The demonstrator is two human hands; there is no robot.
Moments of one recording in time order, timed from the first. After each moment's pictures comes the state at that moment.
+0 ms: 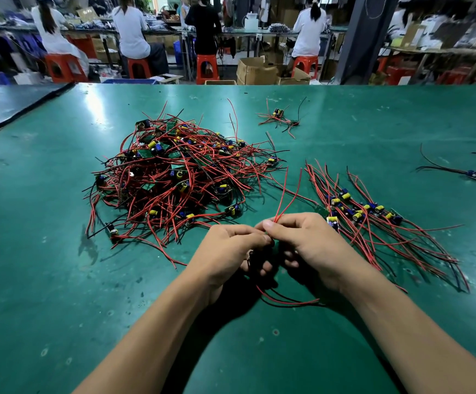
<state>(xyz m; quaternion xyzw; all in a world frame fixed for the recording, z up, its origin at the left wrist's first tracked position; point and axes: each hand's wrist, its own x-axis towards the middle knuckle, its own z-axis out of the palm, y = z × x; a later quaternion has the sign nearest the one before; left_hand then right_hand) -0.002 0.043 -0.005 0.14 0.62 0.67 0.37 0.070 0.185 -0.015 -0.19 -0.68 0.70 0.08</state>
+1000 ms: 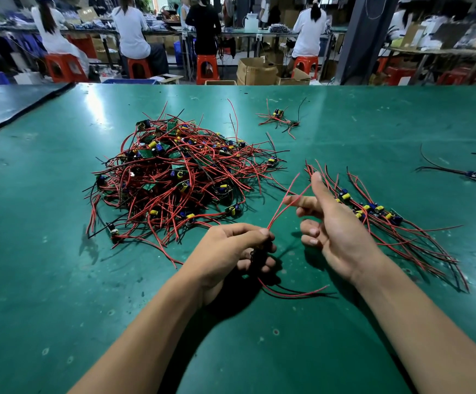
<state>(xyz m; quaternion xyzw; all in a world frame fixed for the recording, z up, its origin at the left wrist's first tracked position) -0.006 0.040 -0.005 0.15 0.58 0.69 0.40 0.068 0.205 0.000 -0.27 -0.55 0.77 0.20</state>
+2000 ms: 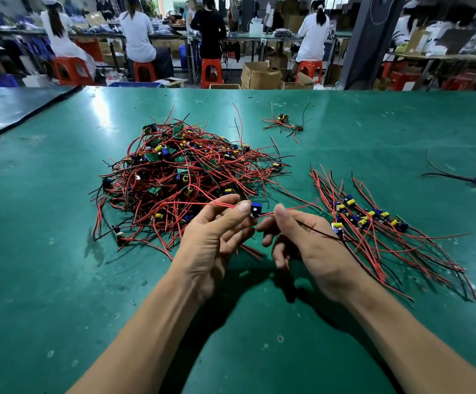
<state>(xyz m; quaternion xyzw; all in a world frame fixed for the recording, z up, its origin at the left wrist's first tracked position) -0.019 0.036 0.005 0.07 0.42 0.85 0.30 0.076 0.165 0.005 -0.08 -0.68 0.72 0.15</state>
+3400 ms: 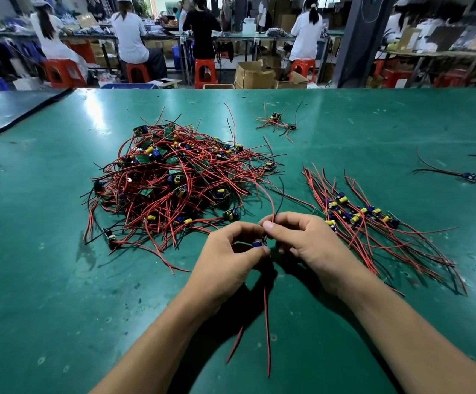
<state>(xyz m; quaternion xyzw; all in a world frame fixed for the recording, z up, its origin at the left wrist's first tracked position) -0.002 0.042 -0.019 0.26 0.68 0.64 0.23 0.073 0.185 -0.011 -0.19 -0.68 0.70 0.12</state>
